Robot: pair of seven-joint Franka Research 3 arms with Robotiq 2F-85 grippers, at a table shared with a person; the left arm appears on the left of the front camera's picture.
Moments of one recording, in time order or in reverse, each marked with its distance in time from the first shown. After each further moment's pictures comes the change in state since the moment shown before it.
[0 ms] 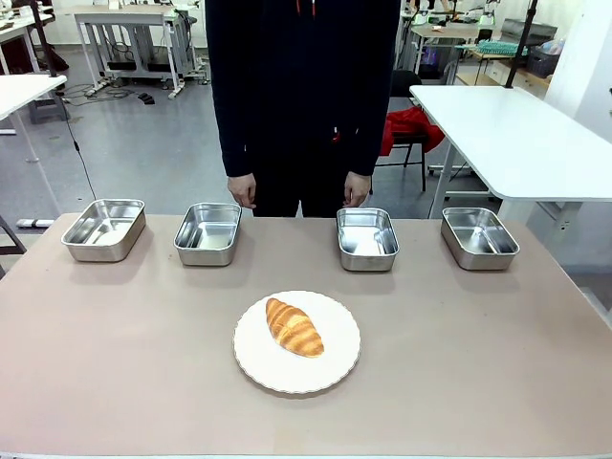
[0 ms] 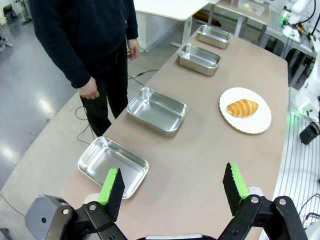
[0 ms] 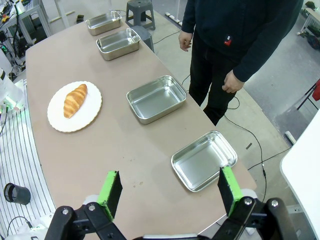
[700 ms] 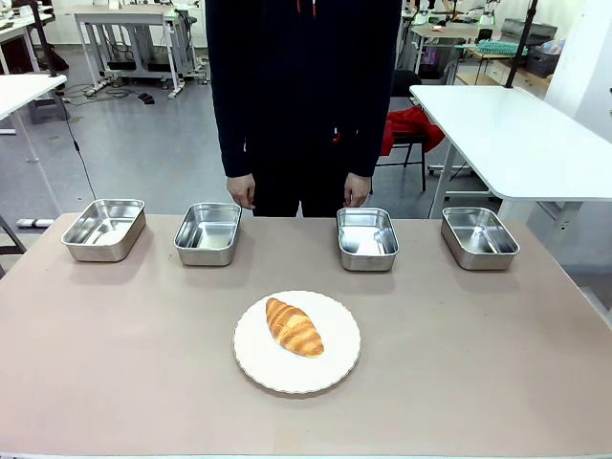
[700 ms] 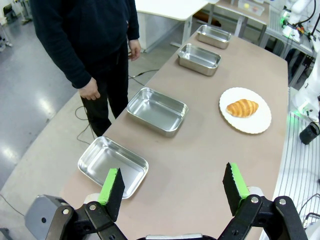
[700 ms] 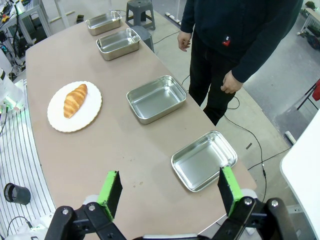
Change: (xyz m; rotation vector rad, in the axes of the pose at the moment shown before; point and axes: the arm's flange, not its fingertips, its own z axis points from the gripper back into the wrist) left arm 0.000 0.000 0.000 0.000 0.000 0.000; right arm 0.000 0.000 0.000 0.000 0.000 0.000
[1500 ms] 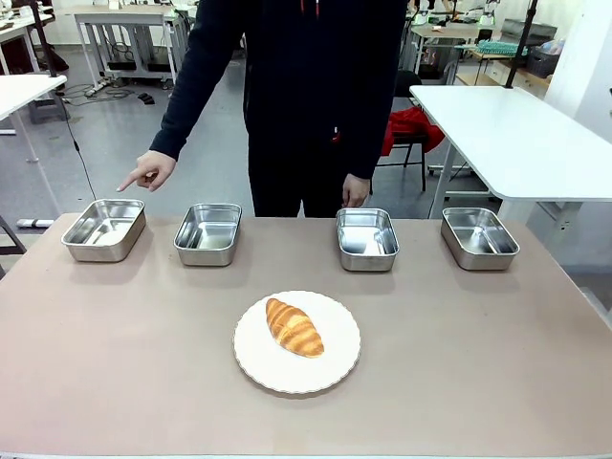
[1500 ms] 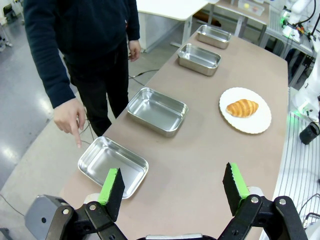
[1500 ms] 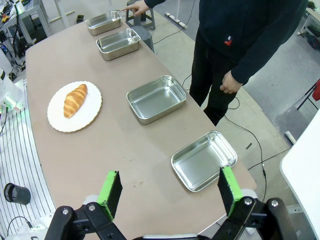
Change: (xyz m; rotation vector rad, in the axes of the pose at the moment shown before) left arm 0.000 0.000 0.000 0.000 0.000 0.000; right arm 0.000 0.000 0.000 0.000 0.000 0.000
